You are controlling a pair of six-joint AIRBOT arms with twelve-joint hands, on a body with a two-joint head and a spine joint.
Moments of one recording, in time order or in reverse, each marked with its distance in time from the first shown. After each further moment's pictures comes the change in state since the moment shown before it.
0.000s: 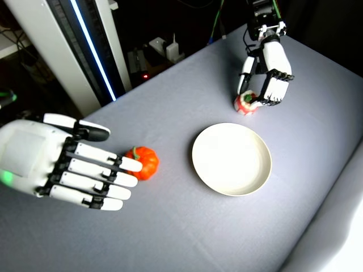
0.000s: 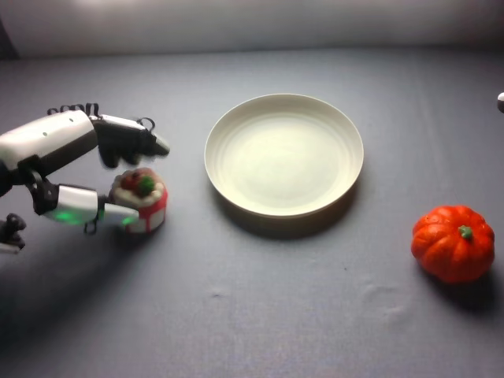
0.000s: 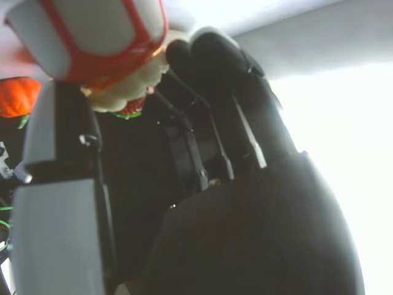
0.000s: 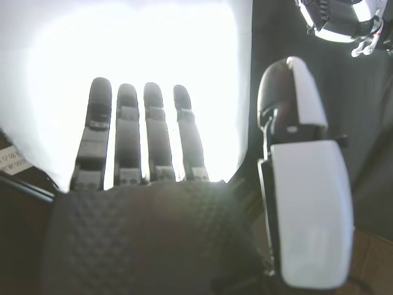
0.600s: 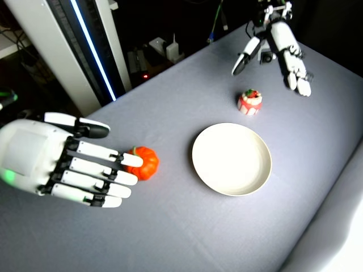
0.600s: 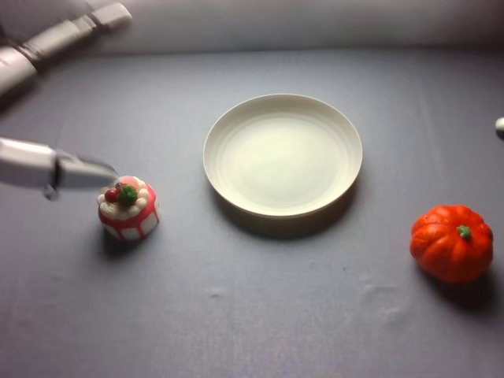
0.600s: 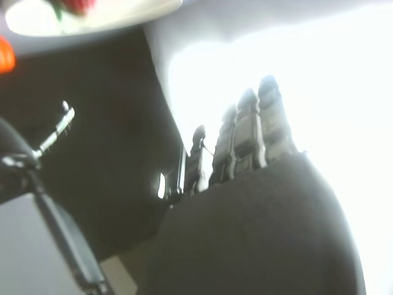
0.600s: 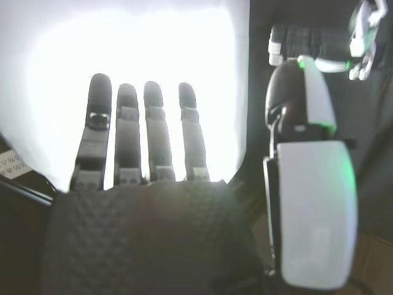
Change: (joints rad) left arm 0.015 0.212 -0.175 -0.151 -0.264 0.000; right arm -0.043 -0.002 -0.005 -0.001 -0.031 0.000
